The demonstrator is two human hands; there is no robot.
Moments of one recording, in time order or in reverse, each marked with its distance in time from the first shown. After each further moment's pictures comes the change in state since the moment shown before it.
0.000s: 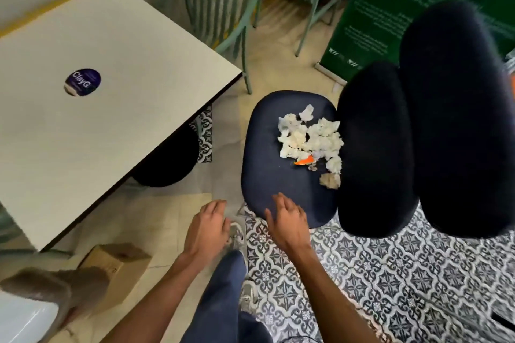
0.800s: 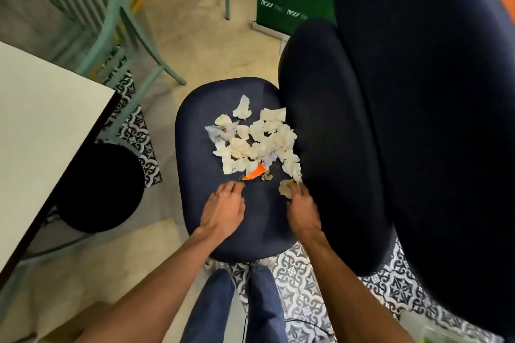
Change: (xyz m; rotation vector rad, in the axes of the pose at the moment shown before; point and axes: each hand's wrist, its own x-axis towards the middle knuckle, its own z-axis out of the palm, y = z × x) left_hand 0.263 0.179 0.128 0.129 -0.315 0.314; right_hand 0.172 0.227 -0.002 0.162 -0.106 0.486
